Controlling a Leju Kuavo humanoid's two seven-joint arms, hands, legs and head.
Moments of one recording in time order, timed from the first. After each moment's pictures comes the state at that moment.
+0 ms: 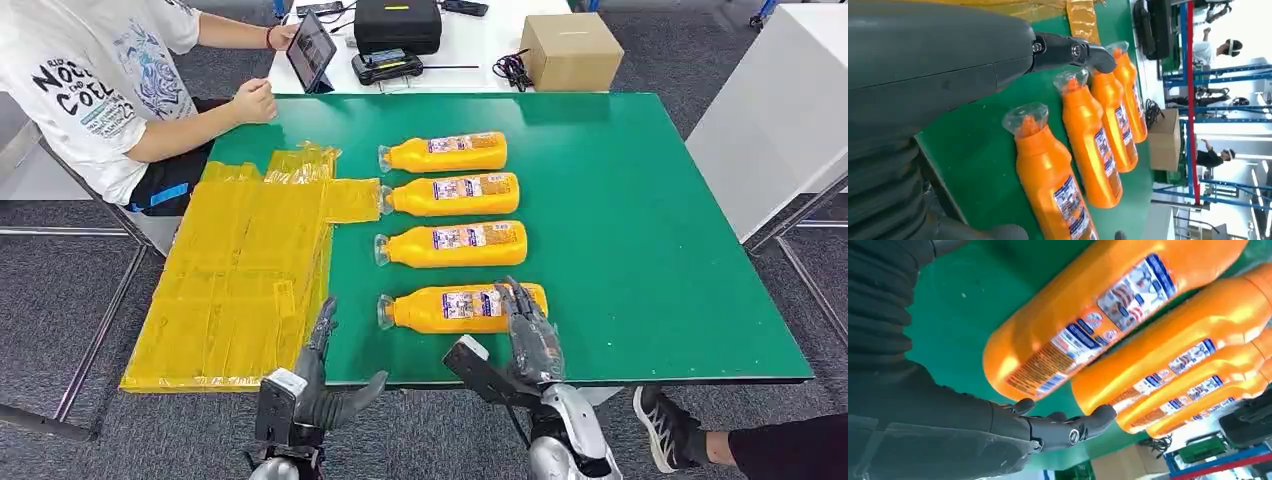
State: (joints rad) left arm 0.06 -0.30 -0.25 -1.22 -0.18 0.23 -0.51; right arm 0.01 -0.03 0.41 -1.47 0.87 -0.20 0.02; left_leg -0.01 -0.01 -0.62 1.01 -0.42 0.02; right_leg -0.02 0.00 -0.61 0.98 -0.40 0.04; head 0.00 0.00
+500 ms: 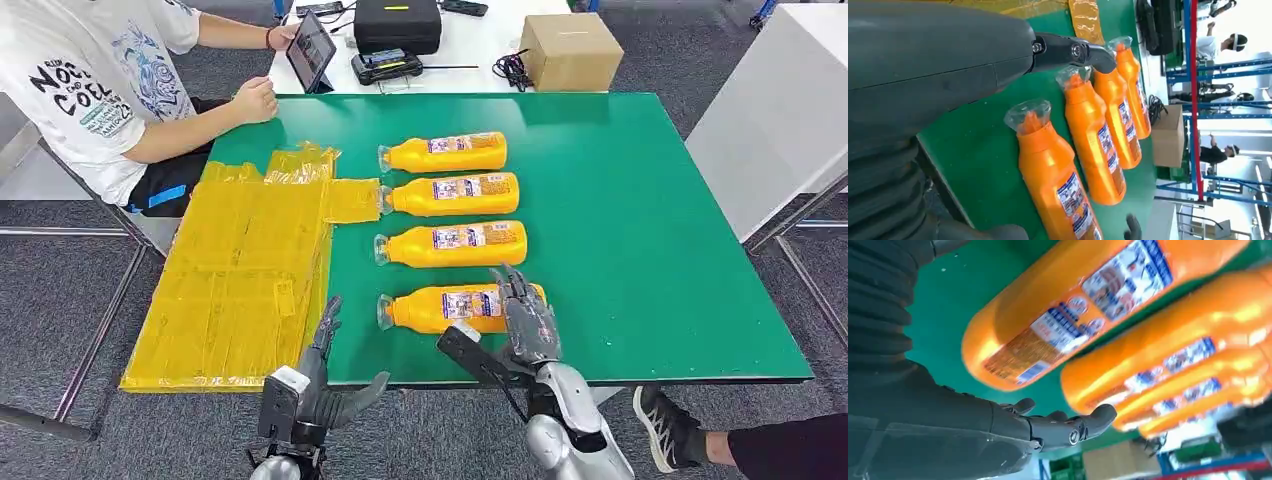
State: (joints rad) left arm 0.04 -0.30 -0.25 -1.19 -0.18 0.22 -0.51; right arm -0.09 -0.03 0.44 -1.40 0.91 -0.13 0.06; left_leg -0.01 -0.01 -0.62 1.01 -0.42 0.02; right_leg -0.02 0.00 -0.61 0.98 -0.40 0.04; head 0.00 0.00
